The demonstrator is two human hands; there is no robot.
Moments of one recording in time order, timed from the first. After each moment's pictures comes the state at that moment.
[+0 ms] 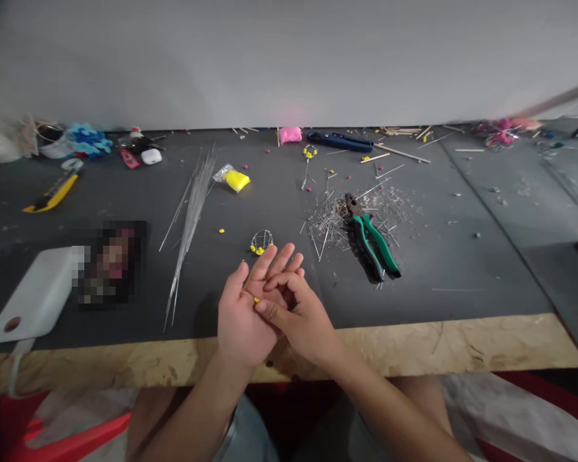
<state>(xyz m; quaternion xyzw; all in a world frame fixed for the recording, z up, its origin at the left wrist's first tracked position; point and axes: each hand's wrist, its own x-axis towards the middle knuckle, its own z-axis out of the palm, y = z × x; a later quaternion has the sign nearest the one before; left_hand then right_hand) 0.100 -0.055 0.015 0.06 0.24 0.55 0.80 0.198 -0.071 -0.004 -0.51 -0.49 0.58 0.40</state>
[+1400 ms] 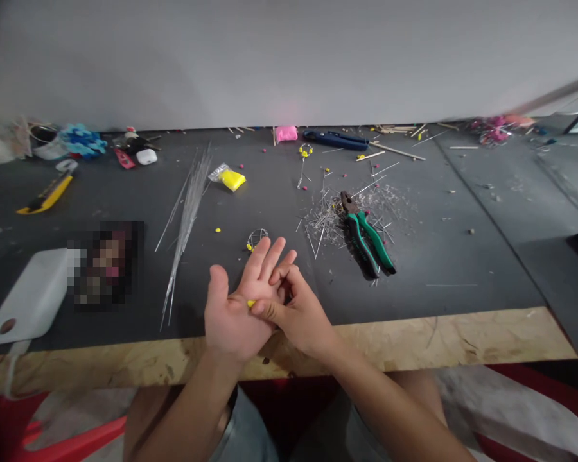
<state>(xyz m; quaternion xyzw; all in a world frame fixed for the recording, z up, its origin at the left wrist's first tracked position) 0.092 -0.057 0.015 0.17 0.18 0.51 0.82 0.197 -0.069 -0.010 -0.42 -0.39 0.67 0.47</state>
